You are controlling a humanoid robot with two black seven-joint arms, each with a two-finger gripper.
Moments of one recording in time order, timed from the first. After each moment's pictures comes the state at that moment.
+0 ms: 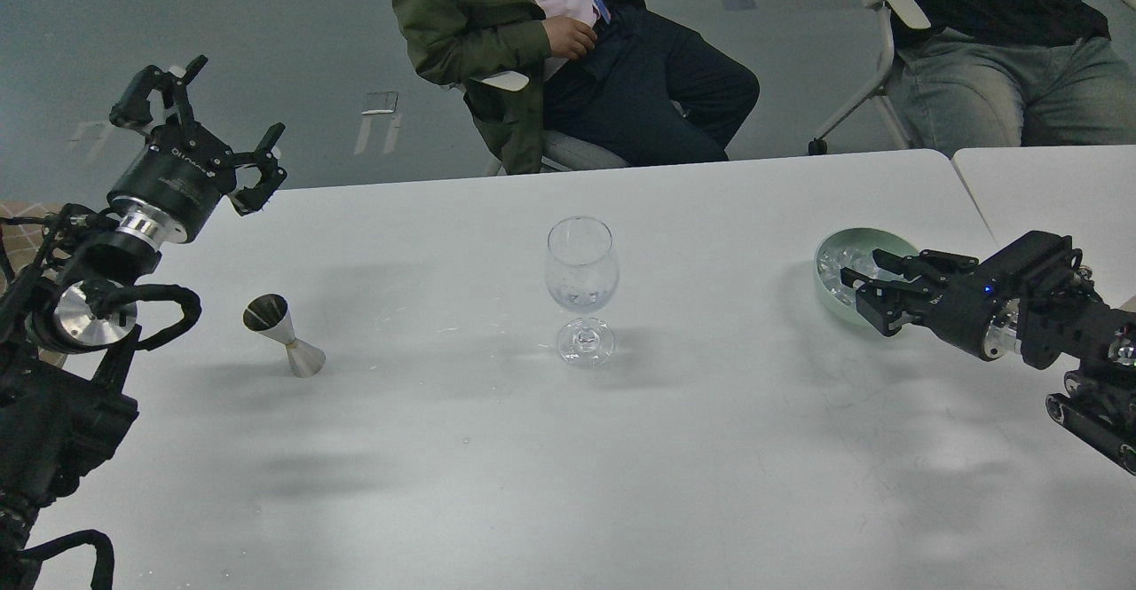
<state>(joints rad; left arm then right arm) -0.56 0.40 -1.35 -0.79 0.35 -0.49 -0.01 0.67 -0.54 0.24 0.64 -1.80 -0.34 0.49</state>
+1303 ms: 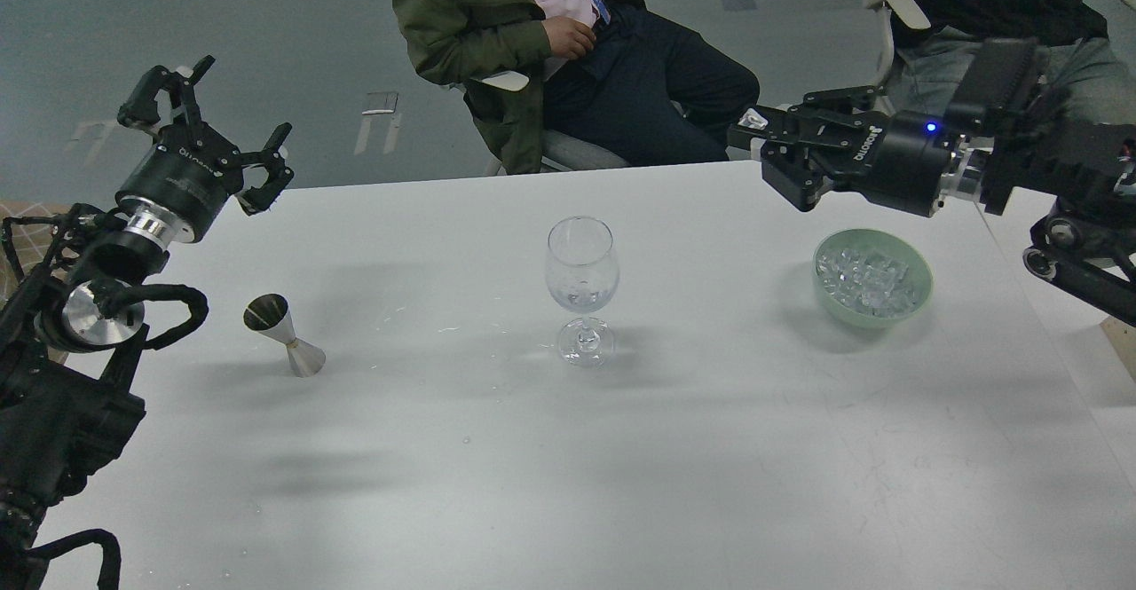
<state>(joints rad) -0.56 0.38 -1.35 -0.79 0.35 -0.49 -0.01 1.06 -0.69 0.22 1.22 -1.84 -0.19 0.49</state>
